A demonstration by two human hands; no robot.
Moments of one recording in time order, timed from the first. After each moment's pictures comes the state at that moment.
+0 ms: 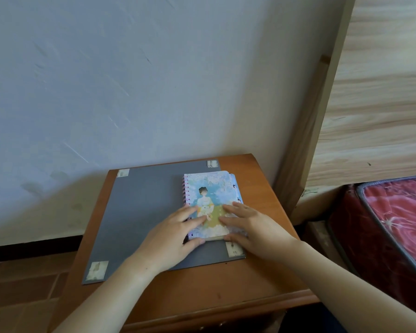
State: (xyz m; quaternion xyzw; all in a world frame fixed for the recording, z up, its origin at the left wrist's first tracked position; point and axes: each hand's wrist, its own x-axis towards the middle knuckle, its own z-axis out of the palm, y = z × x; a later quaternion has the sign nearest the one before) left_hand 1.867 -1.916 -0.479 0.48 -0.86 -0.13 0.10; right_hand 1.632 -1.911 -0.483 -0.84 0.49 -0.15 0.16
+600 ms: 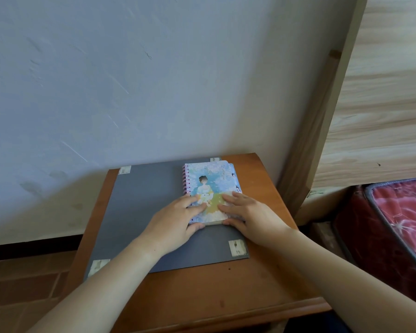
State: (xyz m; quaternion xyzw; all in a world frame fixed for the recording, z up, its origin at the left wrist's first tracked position) left_hand 1.861 -1.954 -0.476 0.49 -0.86 -0.08 0.08; right_hand 1.639 -1.944 -0.479 -0.84 0.50 -0.15 0.15
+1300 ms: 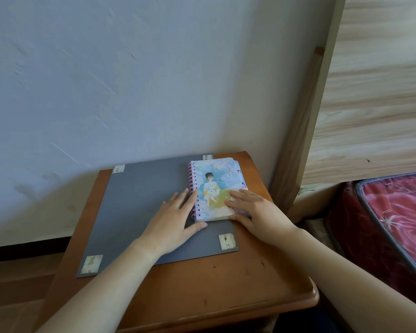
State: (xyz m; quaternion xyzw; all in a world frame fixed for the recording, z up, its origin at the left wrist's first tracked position) left_hand 1.839 -1.954 -0.488 0.54 -0.83 -0.11 0.04; right_hand 1.600 -1.940 -0.484 -0.81 0.53 -0.18 0.15
